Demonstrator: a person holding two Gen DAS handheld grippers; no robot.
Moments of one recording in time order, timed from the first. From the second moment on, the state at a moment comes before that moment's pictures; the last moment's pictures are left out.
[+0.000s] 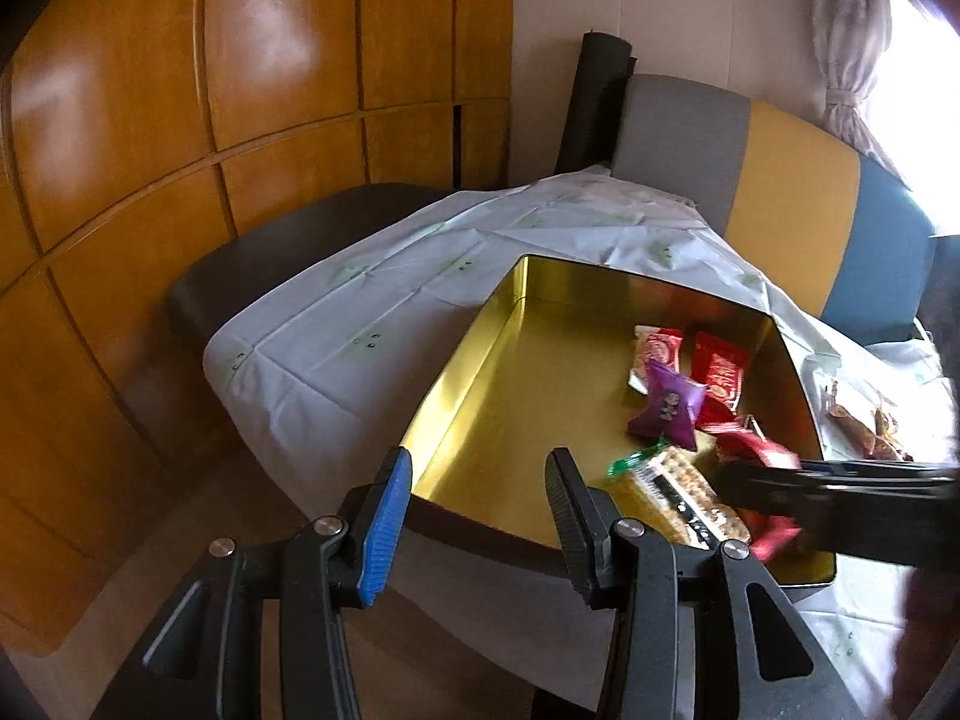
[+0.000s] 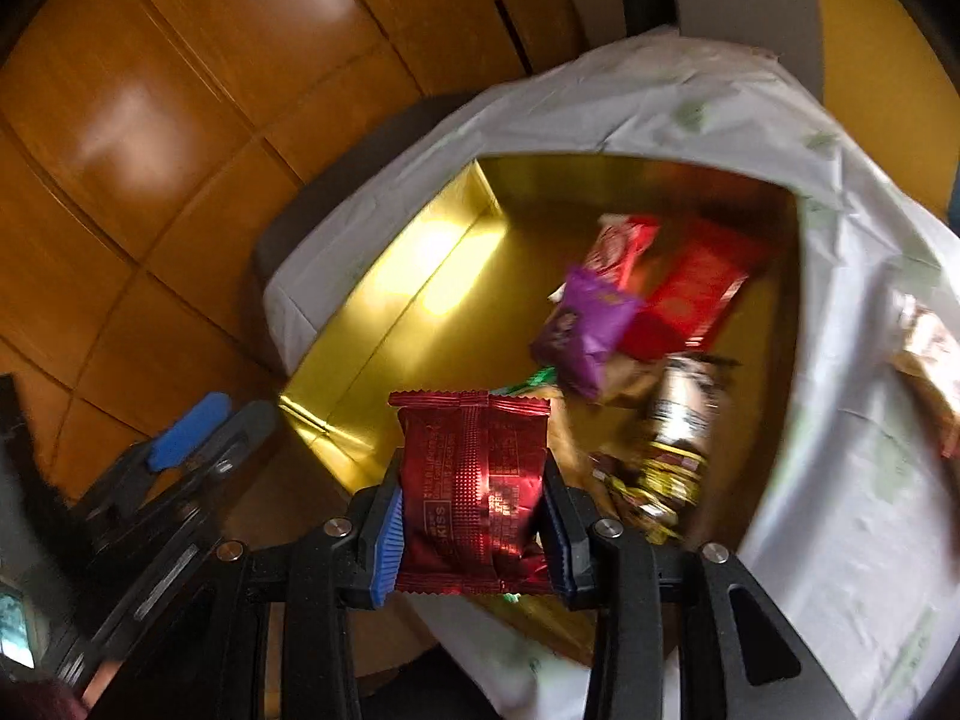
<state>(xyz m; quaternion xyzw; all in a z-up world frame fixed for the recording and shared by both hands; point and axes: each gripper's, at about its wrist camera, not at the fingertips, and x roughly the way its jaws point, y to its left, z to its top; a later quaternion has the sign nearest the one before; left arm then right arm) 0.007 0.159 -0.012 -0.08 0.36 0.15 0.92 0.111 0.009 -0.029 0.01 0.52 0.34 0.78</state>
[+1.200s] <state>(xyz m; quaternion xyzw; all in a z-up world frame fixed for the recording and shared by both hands) 0.011 0.122 -0.015 -0.06 0.38 0.10 0.92 0.100 -0.178 -0.024 -0.07 0.48 0.17 0.86</state>
